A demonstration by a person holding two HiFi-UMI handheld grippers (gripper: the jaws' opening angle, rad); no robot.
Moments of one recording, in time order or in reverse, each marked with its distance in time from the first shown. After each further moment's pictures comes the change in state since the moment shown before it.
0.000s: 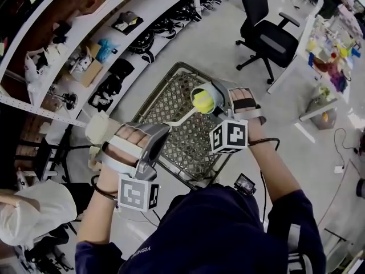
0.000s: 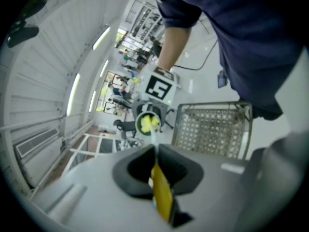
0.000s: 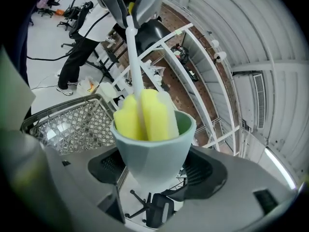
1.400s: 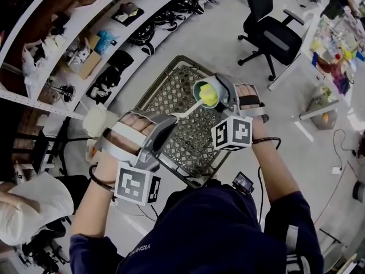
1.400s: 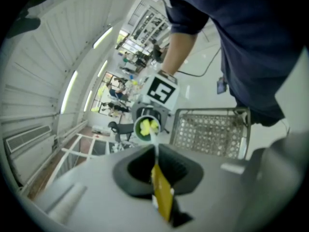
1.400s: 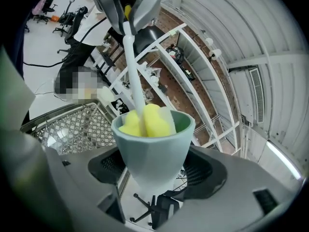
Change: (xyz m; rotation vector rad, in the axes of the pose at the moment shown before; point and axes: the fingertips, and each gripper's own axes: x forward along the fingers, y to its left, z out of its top) left arm 0.019 0.012 0.007 -0.042 -0.060 -0.068; right arm 0.007 -0.006 -0.005 0.063 -0.023 0.006
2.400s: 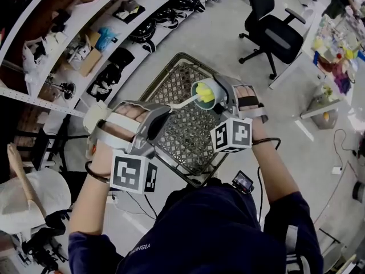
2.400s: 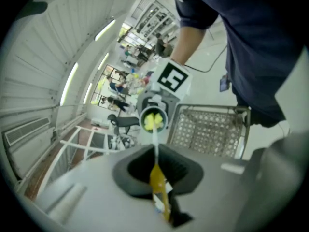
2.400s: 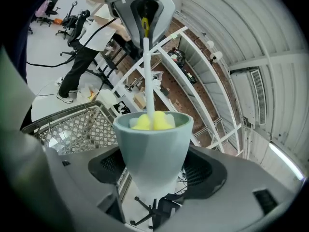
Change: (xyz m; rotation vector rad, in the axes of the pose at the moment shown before) left arm 0.005 0.005 -0.021 -0.045 0.068 -0.025; right arm -0.006 0.013 0.009 -0.006 -0.036 0.018
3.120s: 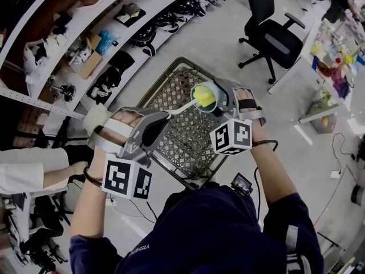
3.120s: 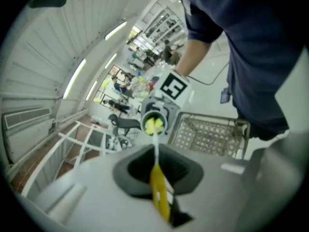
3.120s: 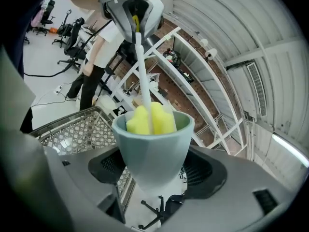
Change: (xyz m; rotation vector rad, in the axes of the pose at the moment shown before) left arm -0.011 0.010 0.007 -0.114 -0.069 -0.008; right arm 0.003 -0.008 -0.004 0.082 -0.034 0.024
